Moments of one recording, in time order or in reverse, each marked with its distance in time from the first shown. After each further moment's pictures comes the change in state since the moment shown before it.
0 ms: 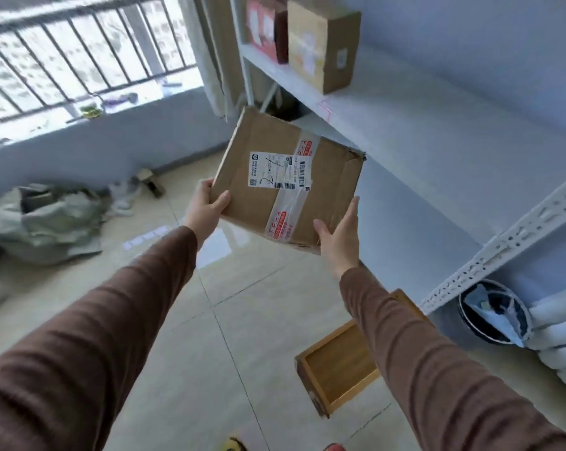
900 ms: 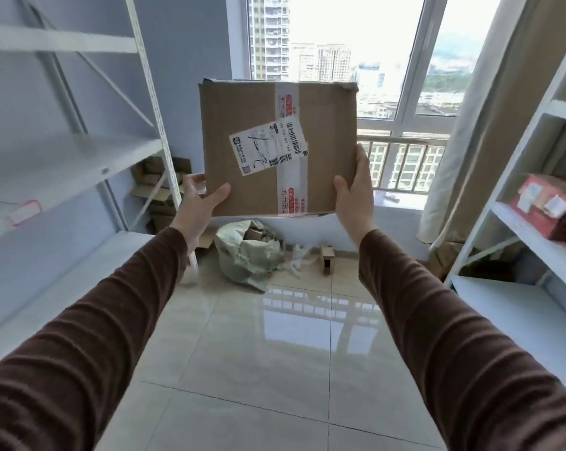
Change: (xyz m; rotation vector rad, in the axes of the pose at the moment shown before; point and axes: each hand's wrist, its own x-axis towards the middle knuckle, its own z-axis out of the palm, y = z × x) left_hand -0.098 -0.004 -0.574 -0.402 0.713 0.096; right_hand -0.120 -0.451 0.412 0.233 -0.451 -0.830
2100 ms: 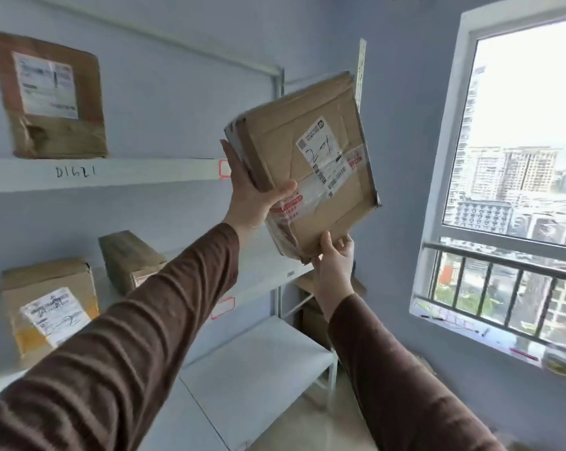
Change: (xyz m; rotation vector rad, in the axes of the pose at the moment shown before) left_hand 0.189 0.181 -0.310 0.259 0.383 0.622; right_hand 0.075 -0.210 0.489 1.216 -0.471 0.504
